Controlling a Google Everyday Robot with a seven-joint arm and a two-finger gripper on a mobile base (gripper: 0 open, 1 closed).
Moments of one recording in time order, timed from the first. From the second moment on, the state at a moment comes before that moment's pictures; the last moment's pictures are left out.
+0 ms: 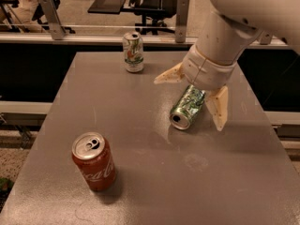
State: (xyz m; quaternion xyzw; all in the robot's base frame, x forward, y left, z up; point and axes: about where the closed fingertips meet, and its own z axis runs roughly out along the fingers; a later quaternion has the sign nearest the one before) arm 0.478 -0.090 0.882 -0.94 0.33 0.00 0.12
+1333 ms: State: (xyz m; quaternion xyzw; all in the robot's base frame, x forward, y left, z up) arm 0.495 -0.087 0.835 -0.98 0.21 0.02 0.02
